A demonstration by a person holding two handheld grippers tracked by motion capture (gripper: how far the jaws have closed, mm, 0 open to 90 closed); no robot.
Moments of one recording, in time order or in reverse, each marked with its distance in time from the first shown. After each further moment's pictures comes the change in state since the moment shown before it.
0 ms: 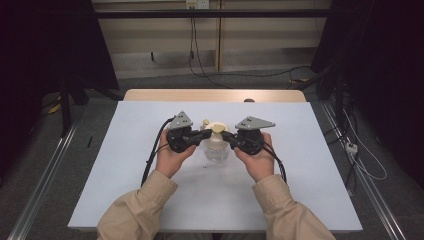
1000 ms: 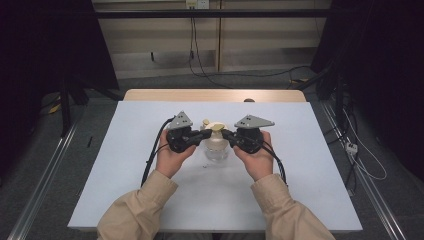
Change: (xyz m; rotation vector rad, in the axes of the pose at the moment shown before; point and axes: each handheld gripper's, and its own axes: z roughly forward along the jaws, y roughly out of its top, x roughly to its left) left arm 0.000 -0.001 0.000 -0.005 0.001 -0.002; right arm 0.000 0.003 0.002 -0.009 -0.019 -0.006
